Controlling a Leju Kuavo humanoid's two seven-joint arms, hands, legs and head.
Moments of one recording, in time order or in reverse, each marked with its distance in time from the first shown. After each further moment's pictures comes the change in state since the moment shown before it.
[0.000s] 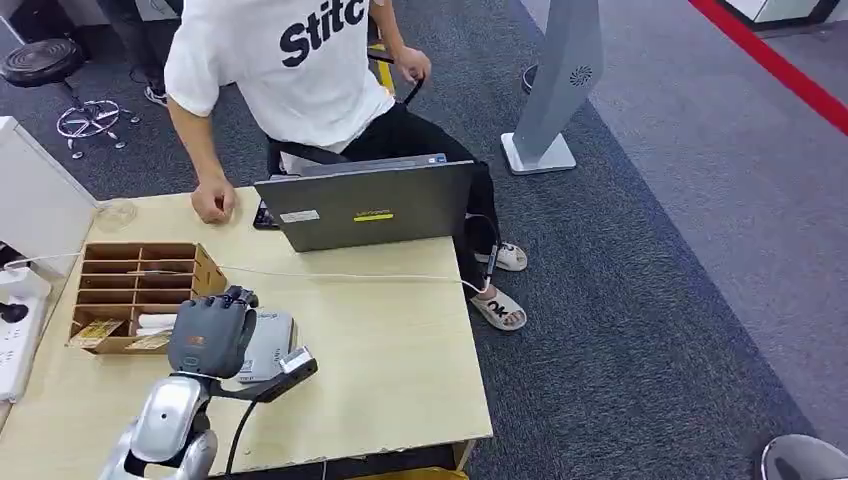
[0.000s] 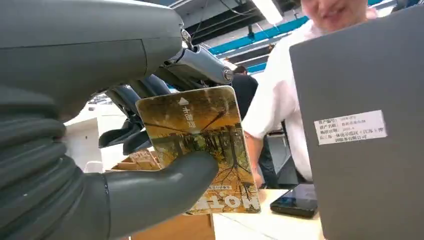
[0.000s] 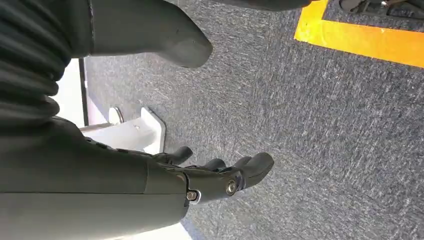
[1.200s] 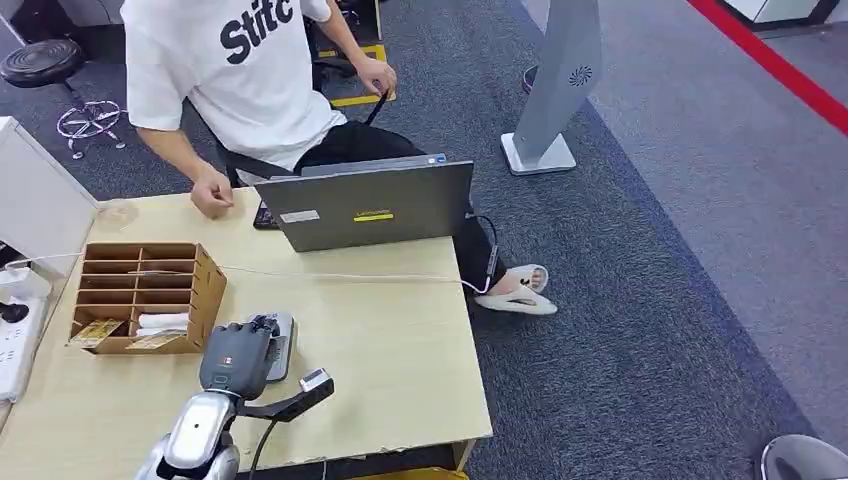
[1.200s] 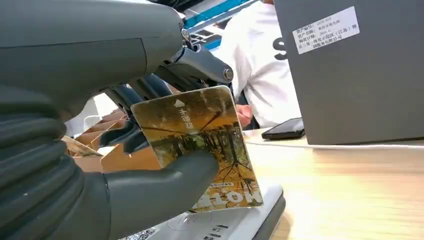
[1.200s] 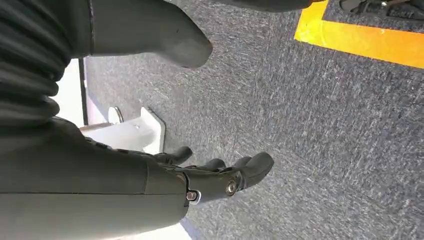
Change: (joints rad) left arm -0.018 -0.036 -0.031 0.247 0.001 0.043 0.013; right arm 0.000 0.000 -0.001 0.000 0.003 0.001 -0.001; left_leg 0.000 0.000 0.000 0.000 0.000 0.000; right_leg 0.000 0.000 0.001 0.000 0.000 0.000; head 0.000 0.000
